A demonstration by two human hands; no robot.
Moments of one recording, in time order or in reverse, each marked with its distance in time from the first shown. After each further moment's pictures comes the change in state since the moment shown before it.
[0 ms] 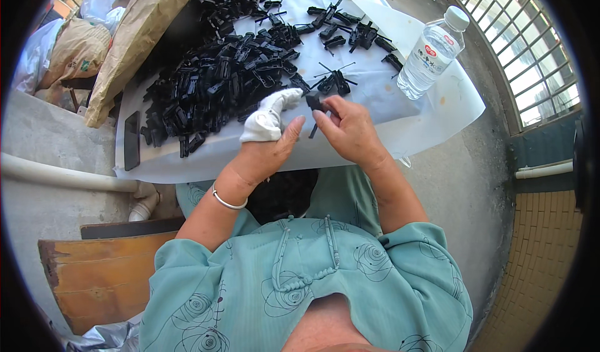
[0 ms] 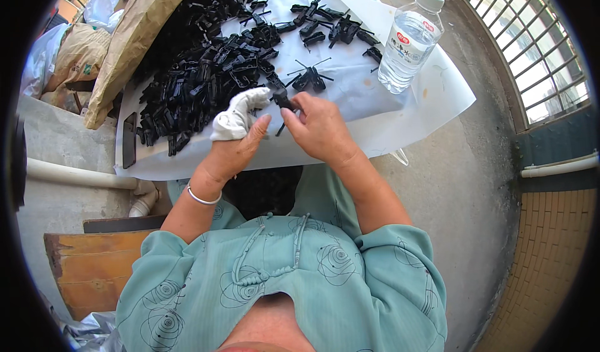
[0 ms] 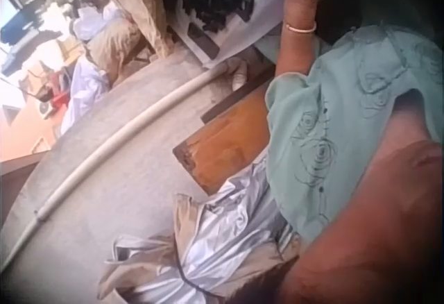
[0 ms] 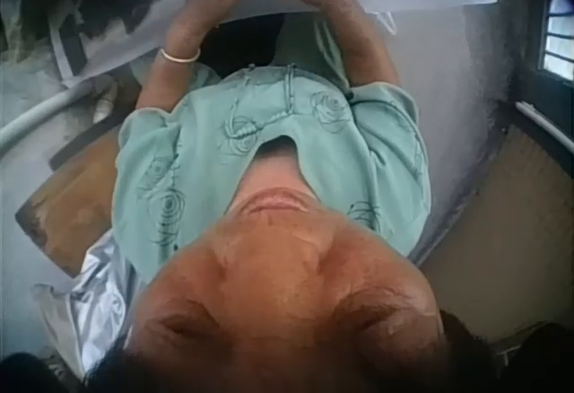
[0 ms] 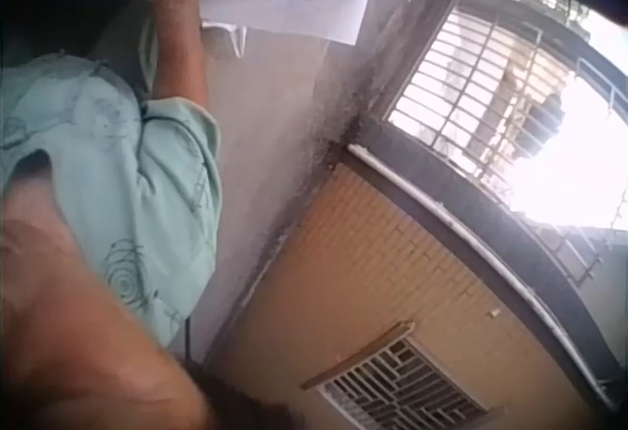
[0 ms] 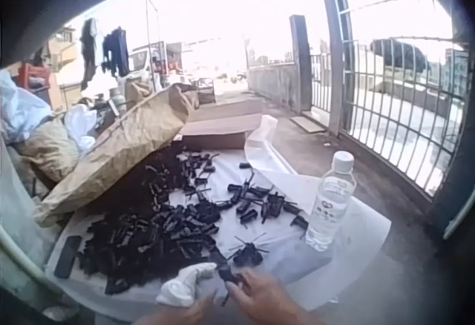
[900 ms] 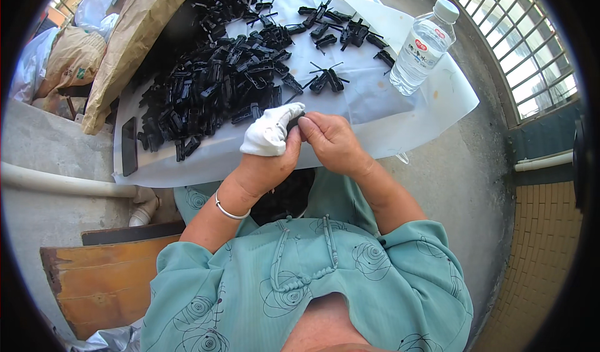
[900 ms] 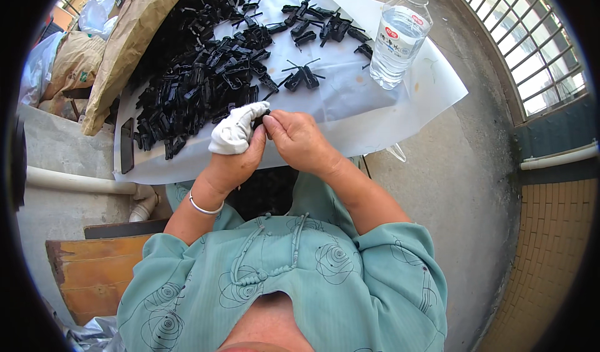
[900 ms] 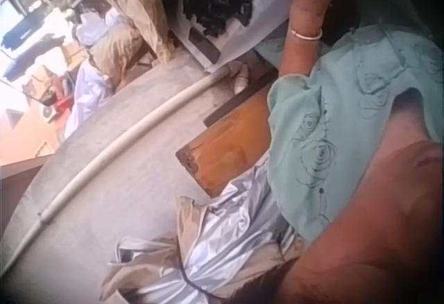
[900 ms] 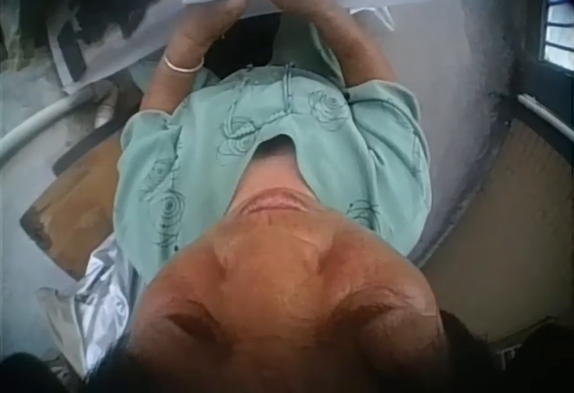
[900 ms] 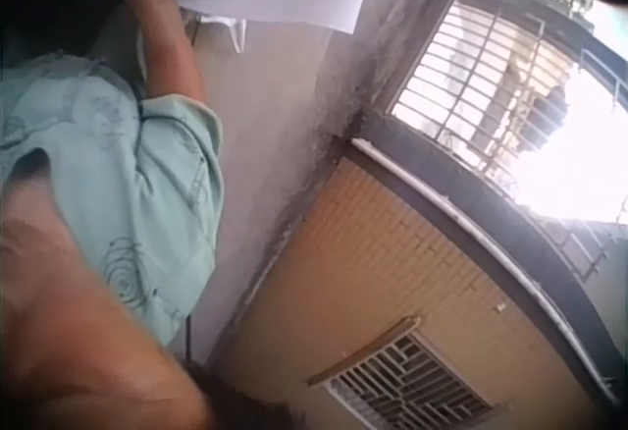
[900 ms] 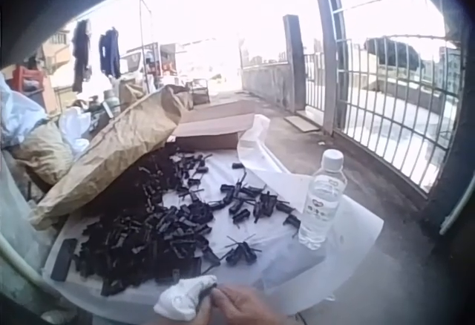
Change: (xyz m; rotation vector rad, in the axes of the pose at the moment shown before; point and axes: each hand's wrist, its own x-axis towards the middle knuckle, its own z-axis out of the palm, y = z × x) left_hand -0.006 0.016 0.009 0.160 0.021 0.140; right_hand -0.013 -0.006 0.013 0.490 -0.220 0.019
